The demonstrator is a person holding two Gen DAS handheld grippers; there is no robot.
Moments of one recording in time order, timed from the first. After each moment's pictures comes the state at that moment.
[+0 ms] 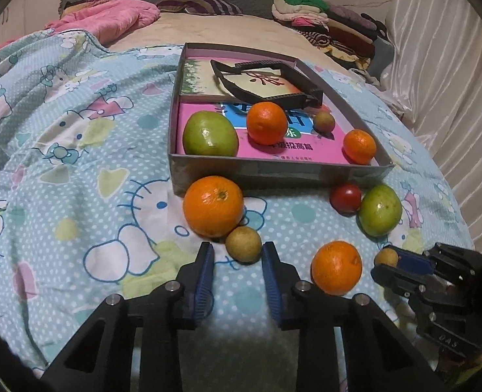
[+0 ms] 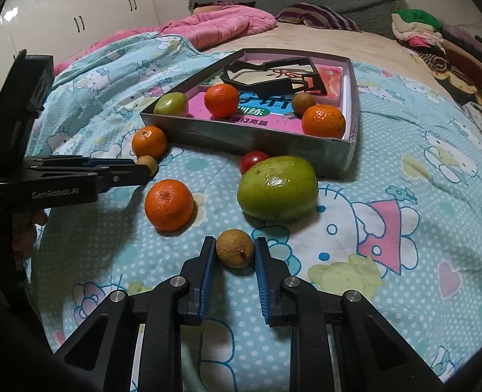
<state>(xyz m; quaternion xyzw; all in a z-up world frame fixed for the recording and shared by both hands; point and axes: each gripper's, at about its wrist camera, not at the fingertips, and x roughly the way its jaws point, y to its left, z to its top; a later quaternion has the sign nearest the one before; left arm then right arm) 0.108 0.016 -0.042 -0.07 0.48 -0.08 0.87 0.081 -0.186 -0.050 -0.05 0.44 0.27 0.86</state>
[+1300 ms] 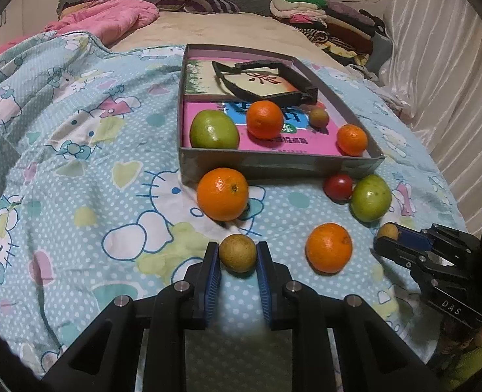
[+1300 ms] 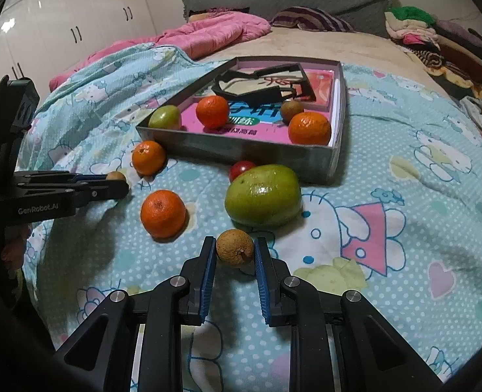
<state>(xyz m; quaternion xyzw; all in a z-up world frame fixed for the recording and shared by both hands) 0.091 0.020 -0.028 -0.06 0.49 -0.09 0.87 0.084 -0.198 -0.043 -0.03 0.43 0.26 0.86</state>
